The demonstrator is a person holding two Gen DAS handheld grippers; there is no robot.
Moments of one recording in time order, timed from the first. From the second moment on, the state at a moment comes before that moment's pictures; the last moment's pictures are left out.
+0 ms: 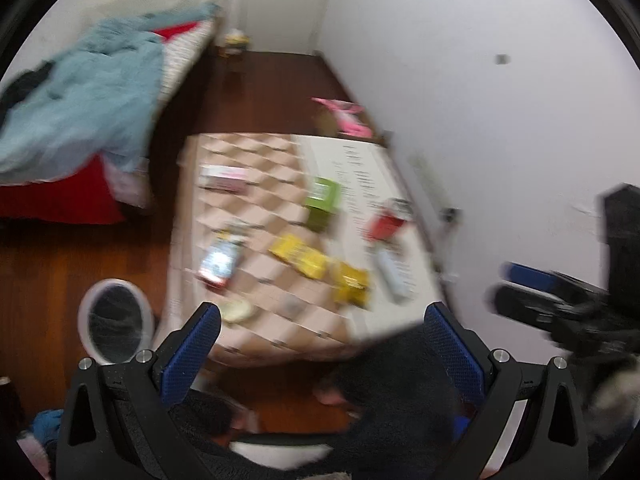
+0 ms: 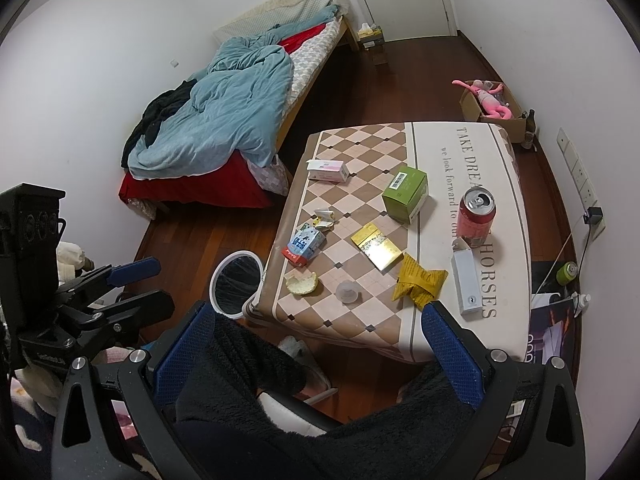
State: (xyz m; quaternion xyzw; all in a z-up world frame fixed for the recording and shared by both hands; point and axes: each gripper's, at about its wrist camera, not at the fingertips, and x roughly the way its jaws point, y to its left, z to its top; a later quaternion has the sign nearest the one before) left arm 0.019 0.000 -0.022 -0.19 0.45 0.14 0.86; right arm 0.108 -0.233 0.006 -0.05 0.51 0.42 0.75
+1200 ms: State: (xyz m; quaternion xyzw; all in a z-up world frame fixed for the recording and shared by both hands) left arm 0.215 0.048 -0.281 -0.26 0.63 0.25 0.68; right arm 0.279 -0.224 -0.289 -0.05 0.64 0.15 0.75
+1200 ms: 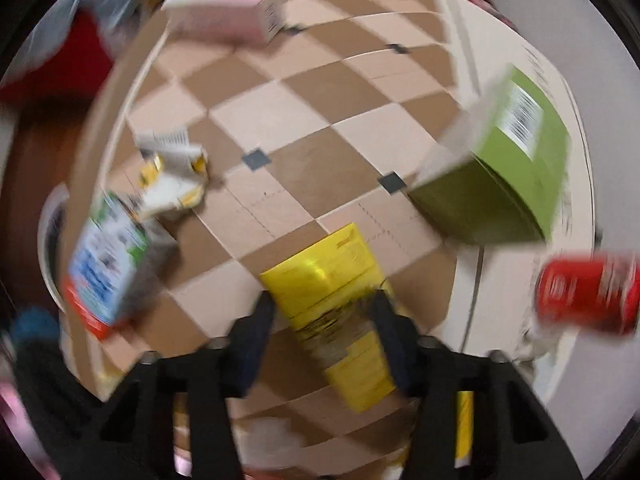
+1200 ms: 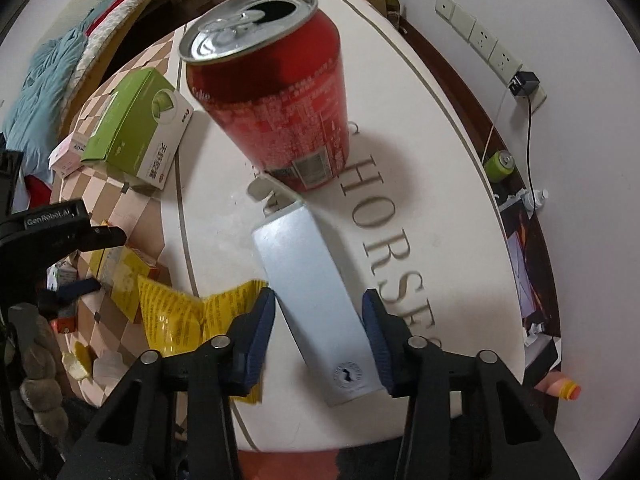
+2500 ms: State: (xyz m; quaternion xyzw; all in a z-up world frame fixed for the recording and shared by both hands) left arm 0.225 -0.051 -0.178 -0.16 0.67 0.21 0.69; right arm 0.262 -0.233 -0.294 -0.06 0.67 0.15 0.73
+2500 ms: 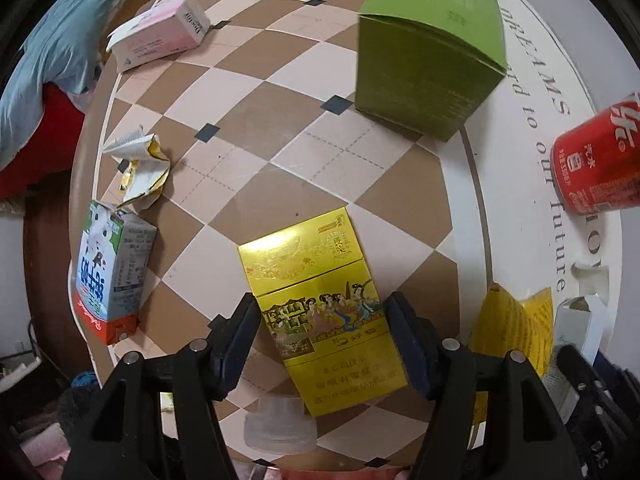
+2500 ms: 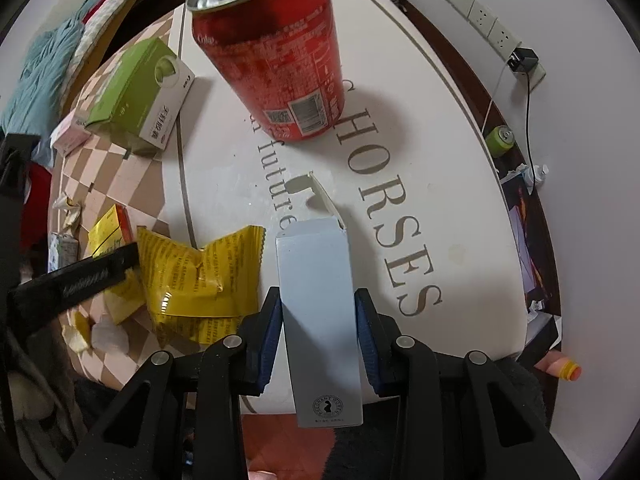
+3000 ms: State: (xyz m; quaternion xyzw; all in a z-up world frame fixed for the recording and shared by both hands) left arm 0.169 -0.085 -0.097 -0.09 0.60 0.19 0.77; right arm 0.252 -0.234 -0.297 -0.06 0.66 0.14 0.74
